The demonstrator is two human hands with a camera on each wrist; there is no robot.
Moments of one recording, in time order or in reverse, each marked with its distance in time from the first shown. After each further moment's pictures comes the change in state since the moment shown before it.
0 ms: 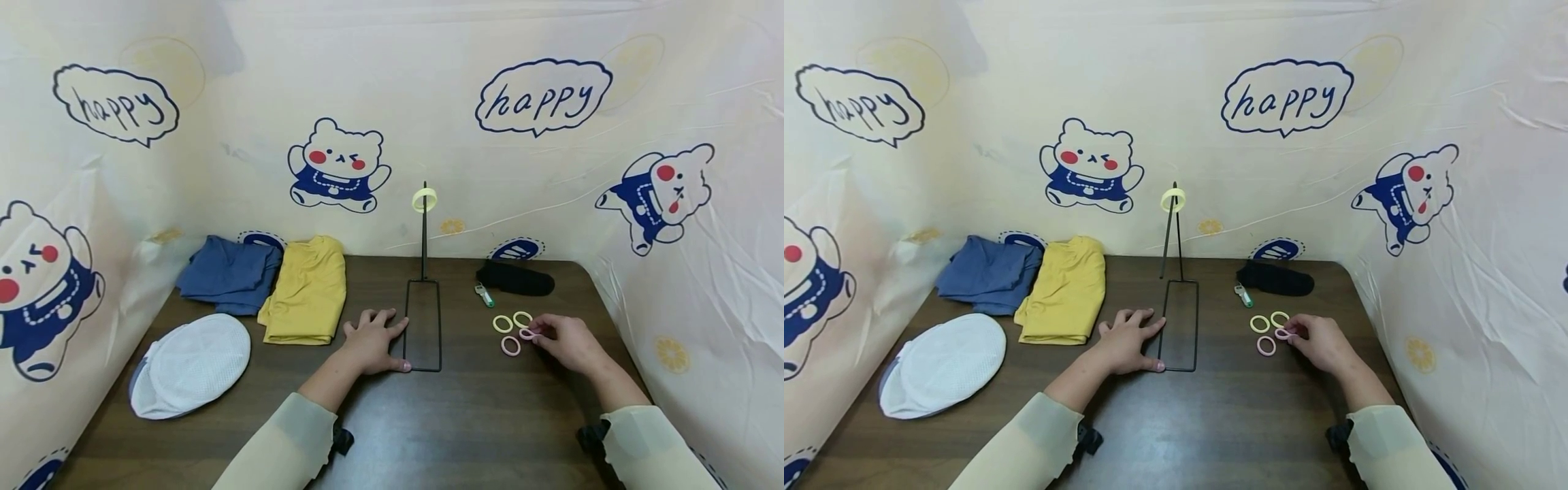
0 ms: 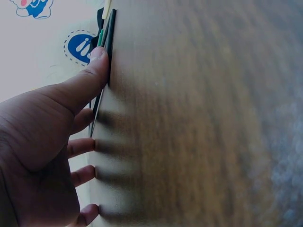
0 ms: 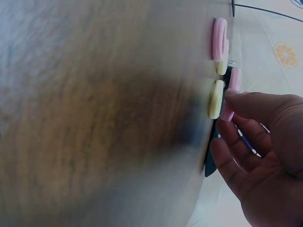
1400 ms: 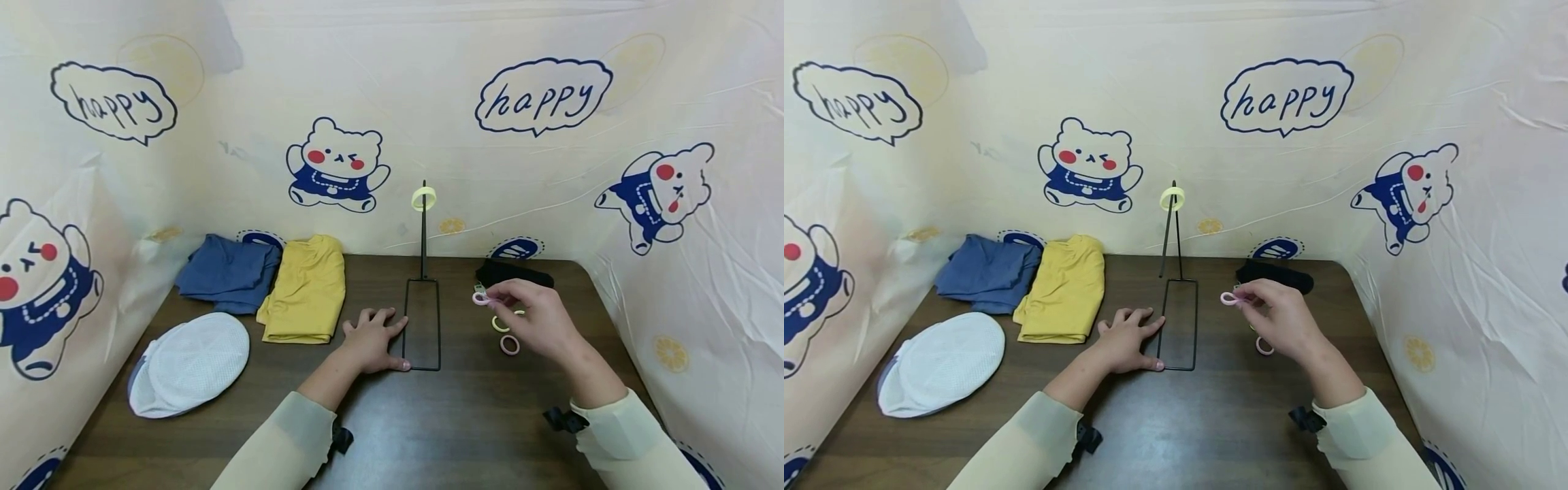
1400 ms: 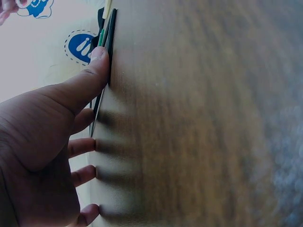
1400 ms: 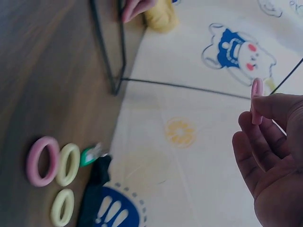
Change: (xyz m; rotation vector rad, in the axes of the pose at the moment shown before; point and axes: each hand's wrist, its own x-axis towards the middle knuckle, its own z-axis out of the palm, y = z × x) left_hand 0.001 0.001 0.001 0.022 0.000 -0.004; right_hand 0.000 -0.128 -0.037 0.161 0.339 -0.476
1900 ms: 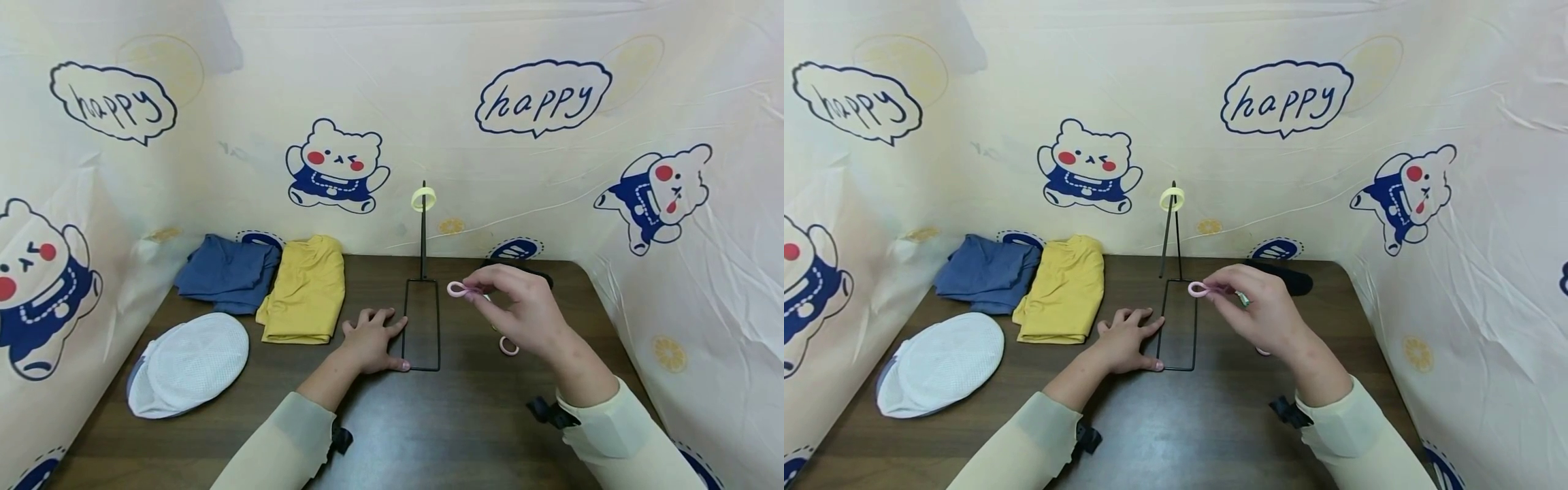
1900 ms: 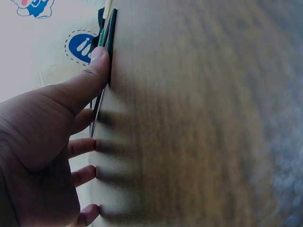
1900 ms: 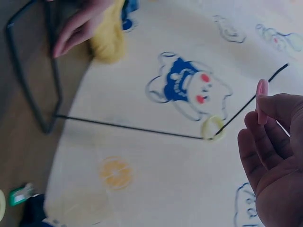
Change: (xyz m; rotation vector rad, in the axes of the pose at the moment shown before) left_hand -0.001 0.000 -0.001 0.005 0.006 -0.002; right_hand 0.035 -0.052 -0.007 0.126 0.134 -0.328
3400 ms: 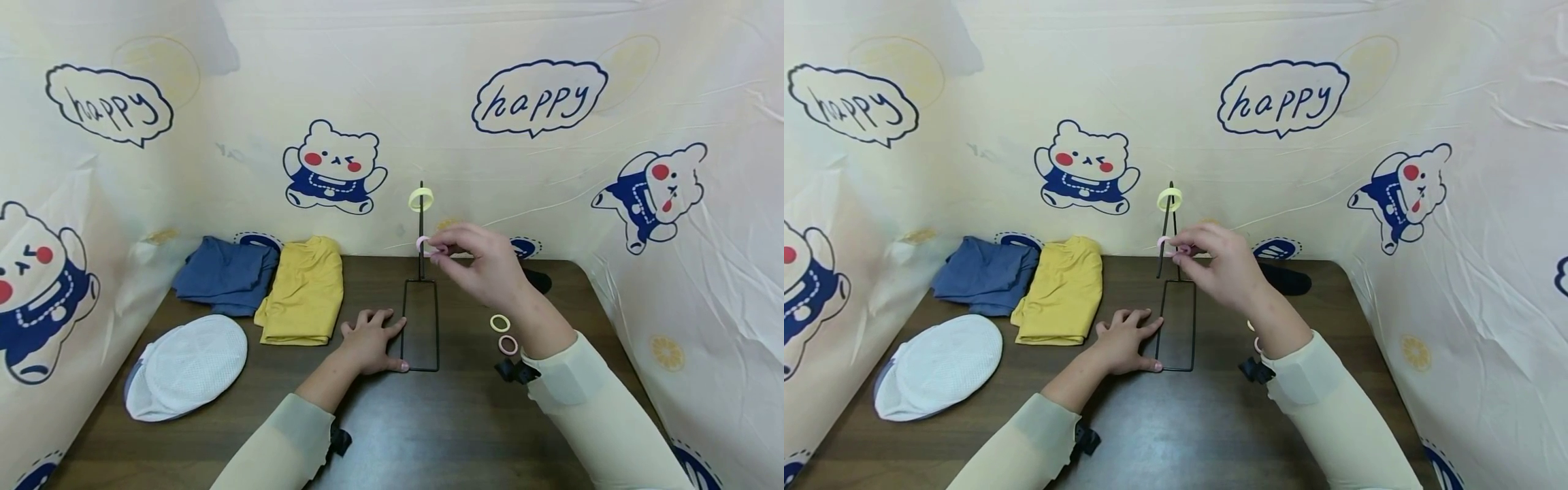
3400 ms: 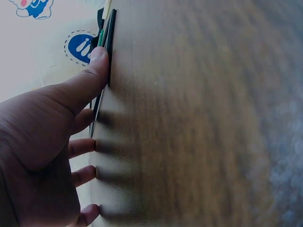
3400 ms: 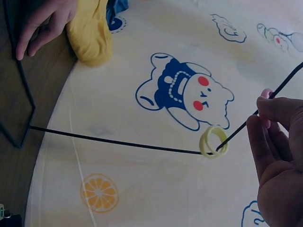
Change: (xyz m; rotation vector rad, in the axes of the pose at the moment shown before) left_hand 0.003 -0.001 0.003 0.003 -0.012 -0.007; right_hand 0.064 0.004 0.021 0.045 0.020 -0.008
